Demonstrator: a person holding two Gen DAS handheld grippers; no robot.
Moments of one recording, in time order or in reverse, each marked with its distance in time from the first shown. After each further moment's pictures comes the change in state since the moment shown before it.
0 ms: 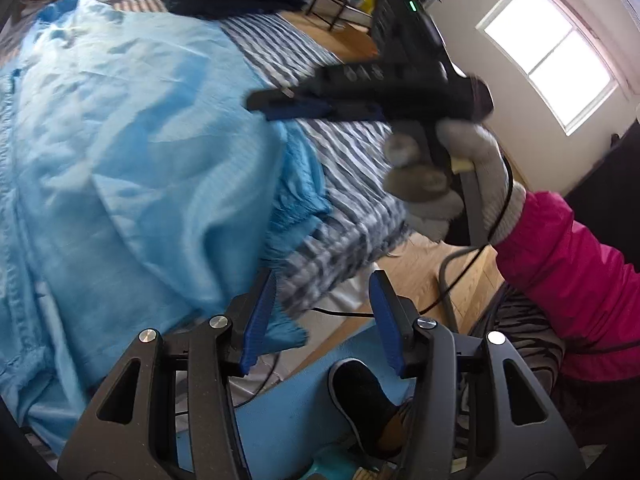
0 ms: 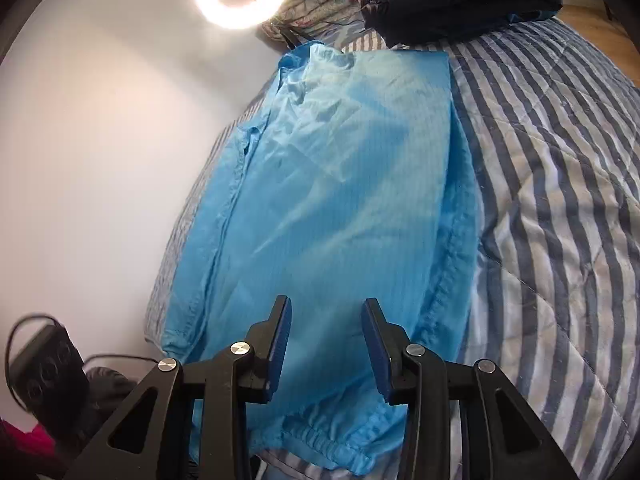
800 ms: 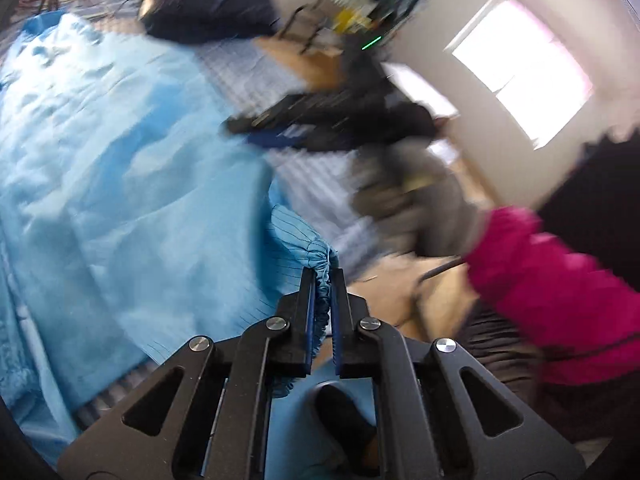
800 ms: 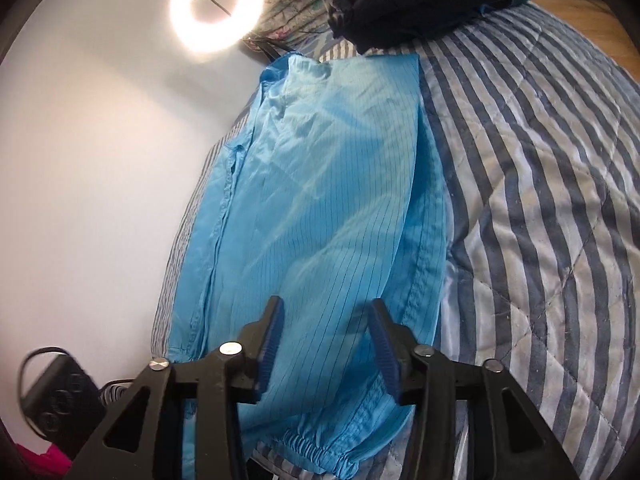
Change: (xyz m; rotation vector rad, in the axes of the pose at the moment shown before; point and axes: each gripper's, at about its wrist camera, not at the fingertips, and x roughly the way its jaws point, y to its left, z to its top) left arm -0.040 -0.003 -0.009 0.027 -0.136 -0.140; right arm -0.008 -0.024 0.002 0.084 -0.013 0.006
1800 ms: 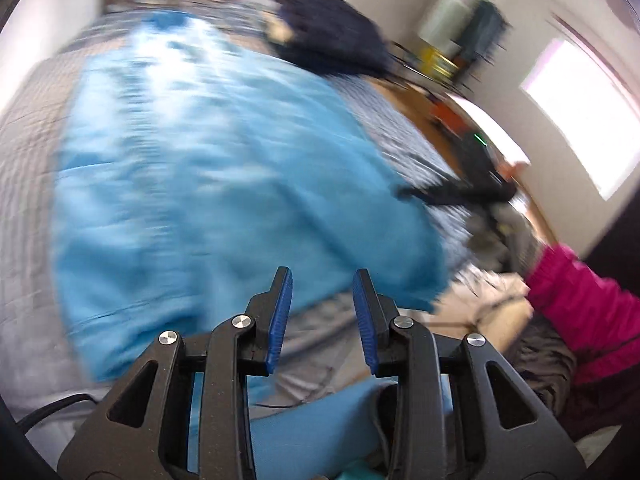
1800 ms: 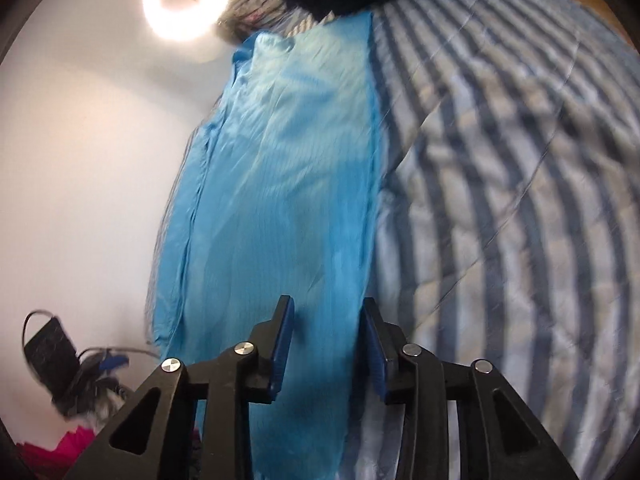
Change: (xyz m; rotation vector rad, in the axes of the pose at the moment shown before) left arm -0.104 0.079 -0.038 -0.180 -0.123 0.355; right arm 0.002 -0.034 -0.030 0.050 0.086 0.000
